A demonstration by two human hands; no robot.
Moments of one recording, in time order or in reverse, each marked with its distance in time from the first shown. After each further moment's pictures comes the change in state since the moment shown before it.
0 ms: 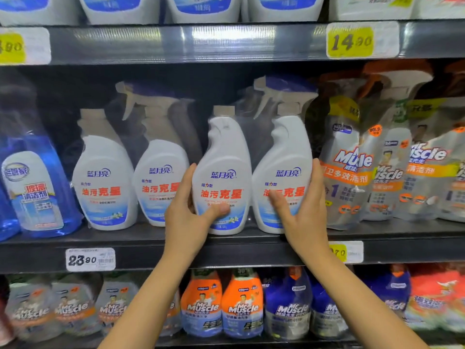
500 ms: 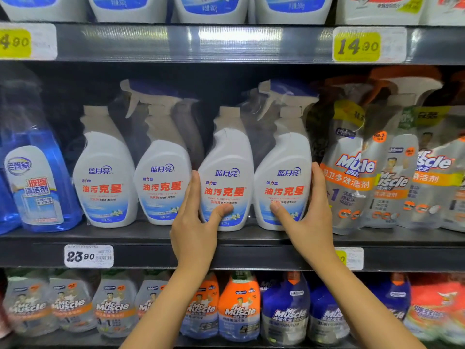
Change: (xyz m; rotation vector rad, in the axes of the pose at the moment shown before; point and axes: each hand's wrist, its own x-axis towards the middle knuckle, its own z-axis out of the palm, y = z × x) left_hand -0.017 -0.007 0.025 0.281 0.247 0.049; right_hand 0.005 0.015 -0.008 0.016 -0.089 0.005
